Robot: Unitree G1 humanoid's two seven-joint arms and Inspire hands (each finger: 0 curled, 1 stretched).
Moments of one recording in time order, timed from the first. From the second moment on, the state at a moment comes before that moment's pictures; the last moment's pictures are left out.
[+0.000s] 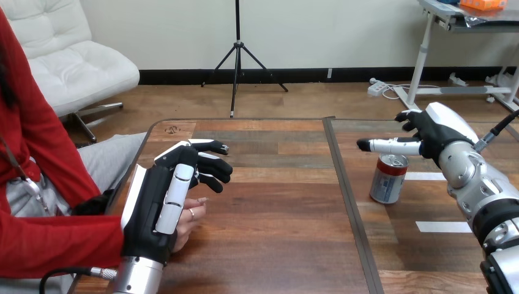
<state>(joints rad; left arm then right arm) 0.02 0.07 0.02 0.33 -0.04 -0.67 -0.17 -0.93 -0.43 0.26 1.35 -0.47 -0.05 -0.02</state>
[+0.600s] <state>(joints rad) 0.02 0.07 0.02 0.33 -0.04 -0.67 -0.17 -0.92 -0.43 0.25 1.35 -0.45 -0.04 0.00</state>
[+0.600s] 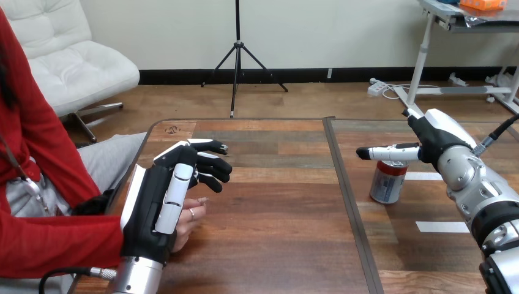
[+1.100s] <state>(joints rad) 0.02 0.07 0.02 0.33 -0.04 -0.67 -0.17 -0.91 -0.43 0.25 1.35 -0.45 -0.02 0.03</state>
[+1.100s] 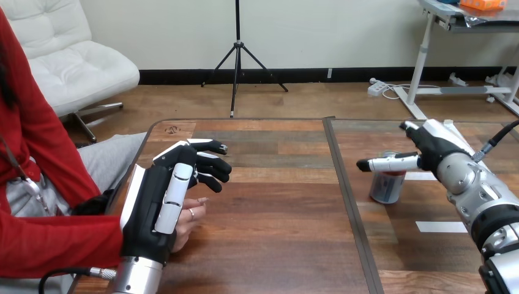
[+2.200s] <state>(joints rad) 0.02 0.07 0.02 0.33 -0.04 -0.68 -0.17 -0.91 -0.43 0.27 1.35 -0.47 0.02 0.09</state>
